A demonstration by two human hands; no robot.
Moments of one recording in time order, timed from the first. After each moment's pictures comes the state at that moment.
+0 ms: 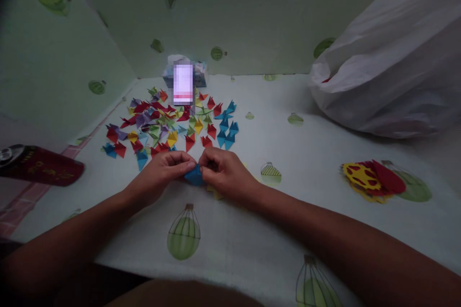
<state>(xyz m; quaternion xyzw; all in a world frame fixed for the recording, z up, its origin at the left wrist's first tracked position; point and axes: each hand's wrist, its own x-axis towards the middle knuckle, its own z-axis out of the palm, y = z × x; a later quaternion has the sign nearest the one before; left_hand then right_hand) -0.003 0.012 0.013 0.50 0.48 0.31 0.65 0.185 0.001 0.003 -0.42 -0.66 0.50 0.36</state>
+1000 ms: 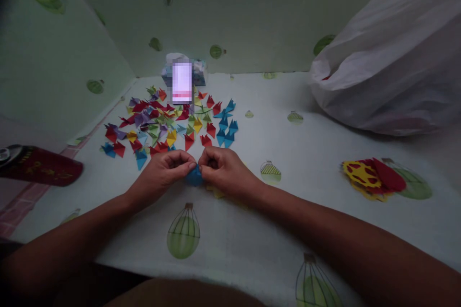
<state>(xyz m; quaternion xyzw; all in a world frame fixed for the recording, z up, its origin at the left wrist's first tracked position) 0.000 0.009 0.018 0.59 0.48 0.31 0.57 0.184 0.002 0.004 -0.43 -0.61 0.57 0.35</state>
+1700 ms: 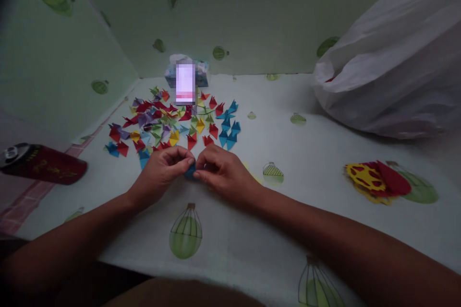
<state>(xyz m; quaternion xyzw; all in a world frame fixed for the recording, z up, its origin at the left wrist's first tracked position) -0.002 0.009 0.015 0.58 0.48 0.37 0.54 0.187 0.002 0.005 -0.36 -0.72 0.44 0.39</state>
